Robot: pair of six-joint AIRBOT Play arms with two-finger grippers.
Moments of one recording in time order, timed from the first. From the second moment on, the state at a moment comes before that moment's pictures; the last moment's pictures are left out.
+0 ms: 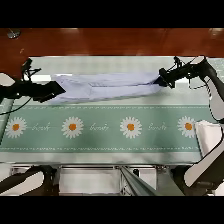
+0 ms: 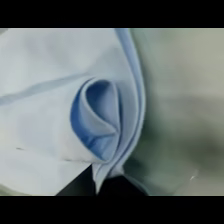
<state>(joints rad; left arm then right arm) 0.11 -1.24 0.96 1.02 -0.97 -1.42 -0.17 -2.04 1.75 -0.85 1.29 1.50</state>
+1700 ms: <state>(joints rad) -0.89 -1.94 1.62 0.74 -0.87 -1.42 -0.25 -0.67 0.91 -1.07 1.39 1.46</state>
